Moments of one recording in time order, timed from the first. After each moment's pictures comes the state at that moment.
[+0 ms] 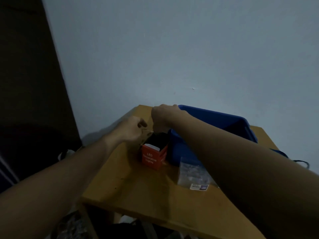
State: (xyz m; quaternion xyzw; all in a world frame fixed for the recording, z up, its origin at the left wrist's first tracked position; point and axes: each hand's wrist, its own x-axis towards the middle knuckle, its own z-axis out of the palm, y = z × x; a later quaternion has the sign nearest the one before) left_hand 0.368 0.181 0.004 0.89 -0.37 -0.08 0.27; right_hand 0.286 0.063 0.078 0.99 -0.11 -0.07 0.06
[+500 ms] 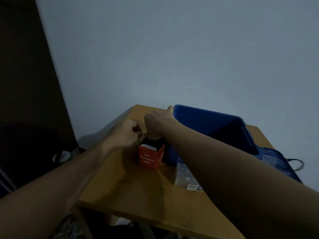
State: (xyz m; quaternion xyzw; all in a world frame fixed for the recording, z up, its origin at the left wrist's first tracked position) left_hand 0.365 0.187 -0.009 0.89 -0.36 -0.05 0.29; right_hand 0.291 0.075 0.055 0.98 -0.12 -0.05 0.15
